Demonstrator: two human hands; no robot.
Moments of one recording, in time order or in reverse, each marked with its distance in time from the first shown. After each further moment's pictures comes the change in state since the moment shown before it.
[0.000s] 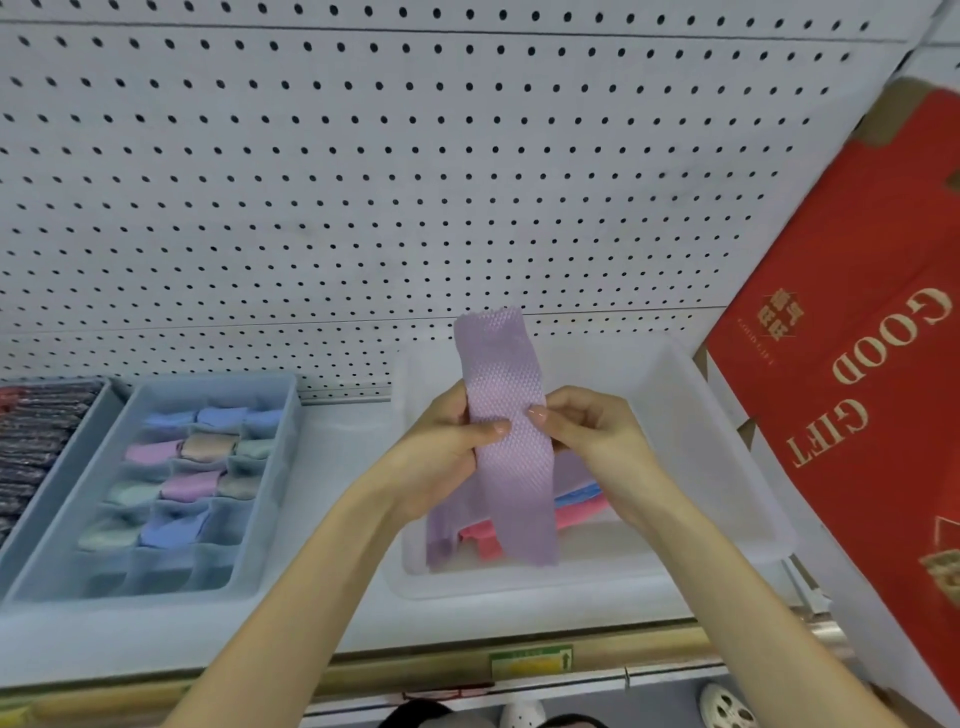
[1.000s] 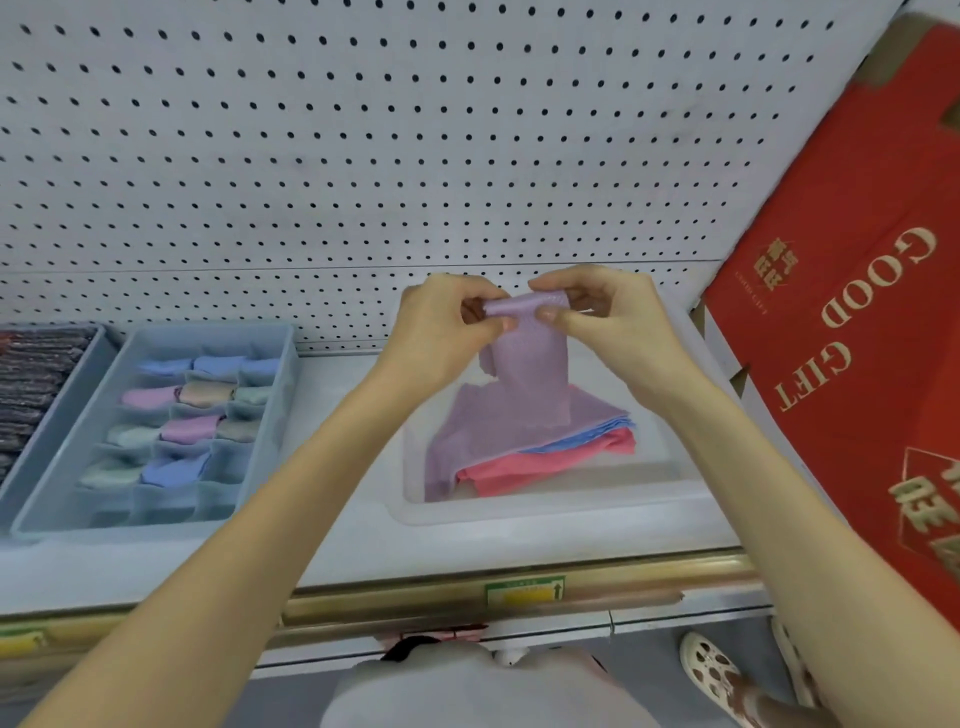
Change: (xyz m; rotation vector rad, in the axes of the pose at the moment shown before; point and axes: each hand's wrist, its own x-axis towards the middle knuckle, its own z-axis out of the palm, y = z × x) left_hand -0.004 0.031 0.008 0.929 0.337 0.353; right_hand 0.000 -0.046 -0.004 -0.364 0.030 -0.256
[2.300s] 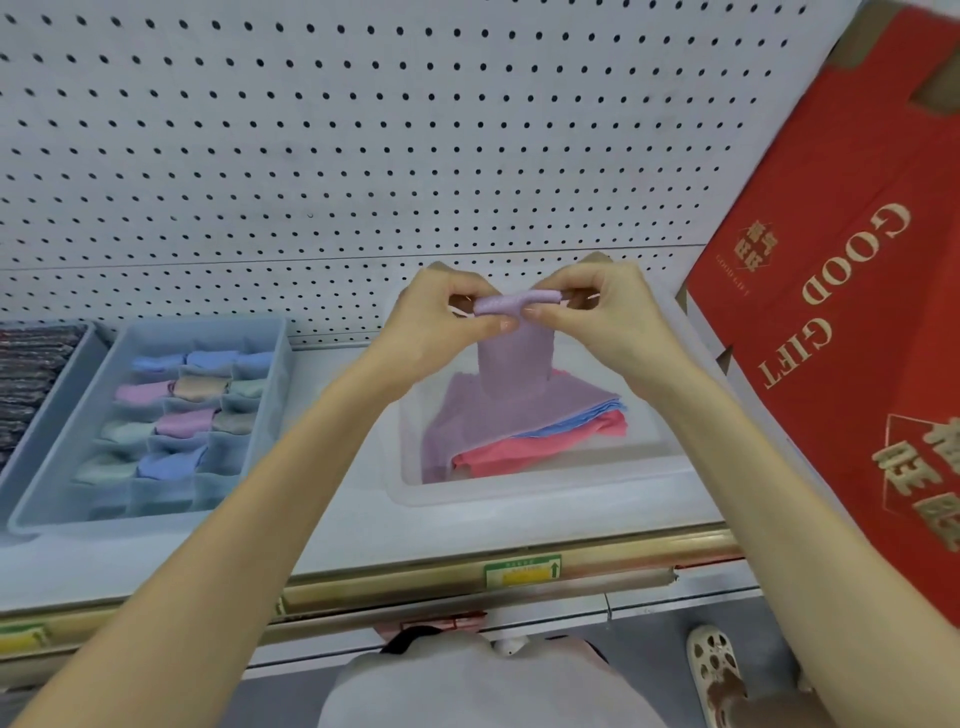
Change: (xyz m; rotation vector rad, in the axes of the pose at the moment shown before) left_hand -0.008 -0.005 -0.002 -0.158 -0.121 0.002; right_hand -0.013 0.000 0.001 -0.141 0.031 0.037
